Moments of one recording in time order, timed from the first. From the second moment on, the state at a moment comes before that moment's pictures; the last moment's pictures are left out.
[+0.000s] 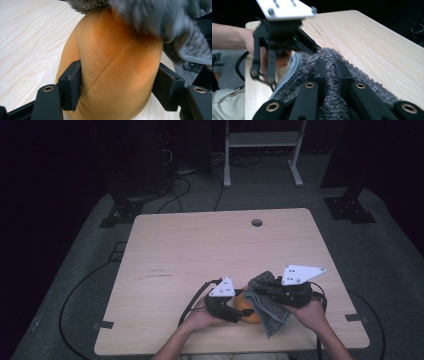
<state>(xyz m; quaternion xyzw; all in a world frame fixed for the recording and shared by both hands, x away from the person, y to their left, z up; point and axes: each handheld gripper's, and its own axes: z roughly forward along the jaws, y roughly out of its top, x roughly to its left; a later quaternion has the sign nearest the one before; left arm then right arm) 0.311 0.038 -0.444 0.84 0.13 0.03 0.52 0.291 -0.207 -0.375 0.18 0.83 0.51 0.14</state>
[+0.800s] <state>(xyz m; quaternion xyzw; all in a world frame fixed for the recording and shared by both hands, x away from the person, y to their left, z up) 0.318 0.040 -0.445 0.84 0.14 0.02 0.53 0.281 -0.267 -0.394 0.24 0.80 0.53 0.13</state>
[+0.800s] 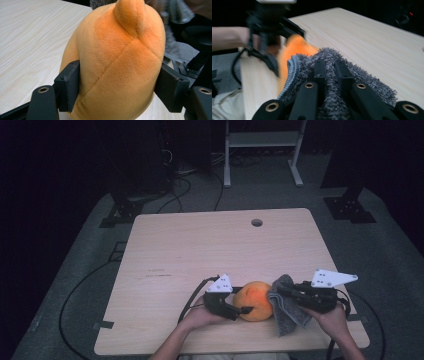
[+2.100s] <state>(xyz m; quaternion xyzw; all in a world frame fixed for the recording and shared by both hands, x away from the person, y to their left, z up) 0.315 0.044 -0.398 0.85 0.13 0.05 0.52 0.284 -0.277 -0.390 0.25 0.78 0.56 0.12</state>
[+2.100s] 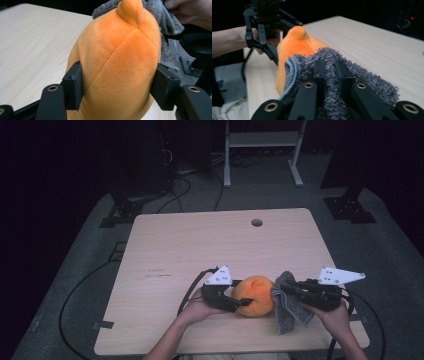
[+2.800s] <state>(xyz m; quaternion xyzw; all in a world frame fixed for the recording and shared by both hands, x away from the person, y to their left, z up) 0.324 0.048 -0.411 0.88 0.12 0.04 0.46 0.305 -0.221 -0.398 0.23 0.78 0.57 0.10</state>
